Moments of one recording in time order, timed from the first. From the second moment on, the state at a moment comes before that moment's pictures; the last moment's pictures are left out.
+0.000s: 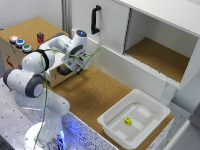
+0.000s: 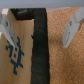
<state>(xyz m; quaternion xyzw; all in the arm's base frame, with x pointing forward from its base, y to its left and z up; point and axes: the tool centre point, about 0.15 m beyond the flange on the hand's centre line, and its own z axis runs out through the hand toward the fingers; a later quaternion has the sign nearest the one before) 0.322 0.135 0.352 -0.99 0.00 -0.04 0.12</state>
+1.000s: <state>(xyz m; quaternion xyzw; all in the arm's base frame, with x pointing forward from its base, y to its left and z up) 0.333 0.138 0.328 -0.99 0.04 -0.02 0.10</state>
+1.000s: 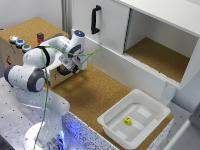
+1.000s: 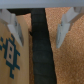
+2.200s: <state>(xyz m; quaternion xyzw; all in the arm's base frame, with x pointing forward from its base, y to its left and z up) 0.344 0.190 0.324 -0.99 -0.05 -0.01 0.09</state>
